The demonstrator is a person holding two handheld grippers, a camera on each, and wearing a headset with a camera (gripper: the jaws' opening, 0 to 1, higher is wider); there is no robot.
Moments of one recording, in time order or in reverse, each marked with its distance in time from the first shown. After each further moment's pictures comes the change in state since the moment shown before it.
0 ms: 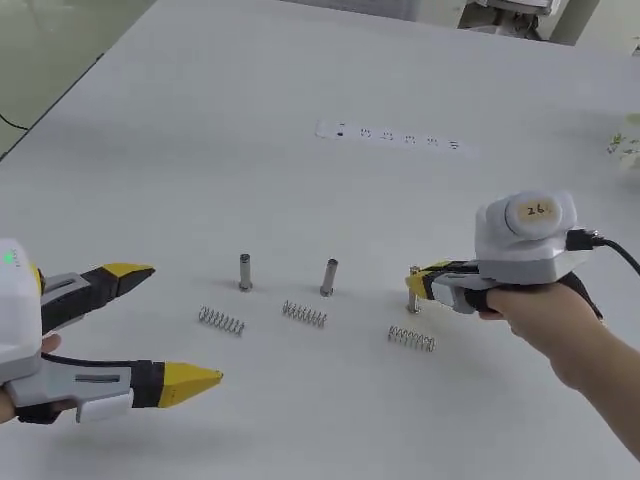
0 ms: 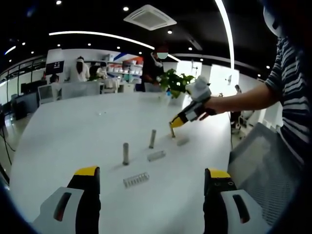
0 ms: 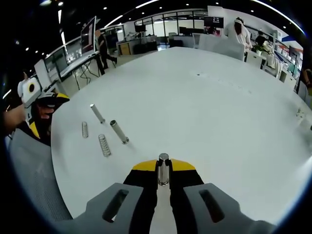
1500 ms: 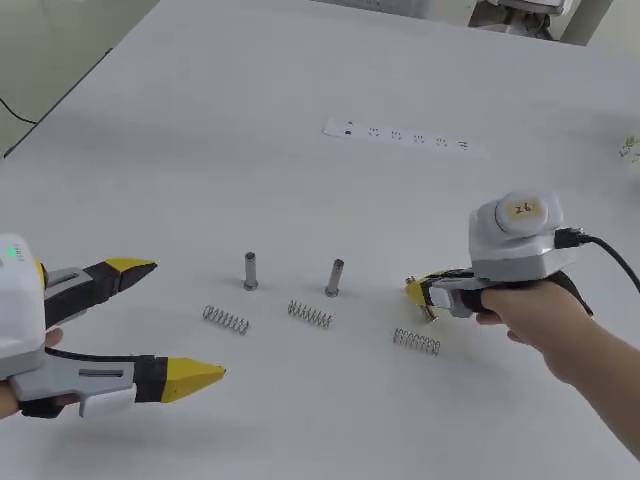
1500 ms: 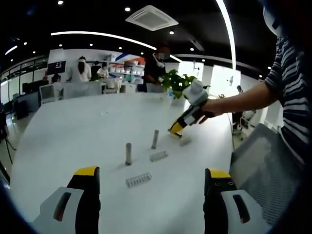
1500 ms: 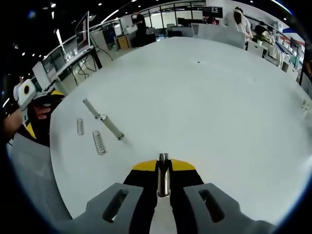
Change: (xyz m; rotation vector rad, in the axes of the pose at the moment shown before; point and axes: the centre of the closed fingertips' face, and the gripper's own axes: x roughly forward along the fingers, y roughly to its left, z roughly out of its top) left arm 0.001 0.004 0.001 -0.006 -0.004 0.015; right arm 0.017 -0.005 -0.011 0.046 0.075 0.024
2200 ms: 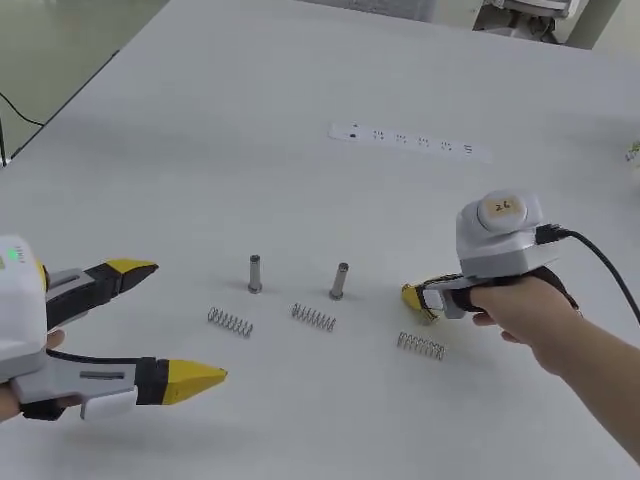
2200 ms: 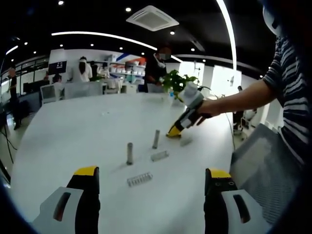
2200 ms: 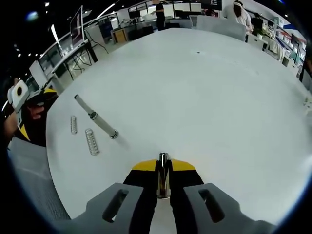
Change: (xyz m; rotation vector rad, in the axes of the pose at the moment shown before) left arm -0.004 0.003 -0.001 -0.002 -0.003 0.008; right arm 0.017 -0.003 -0.007 0.011 0.082 -0.012
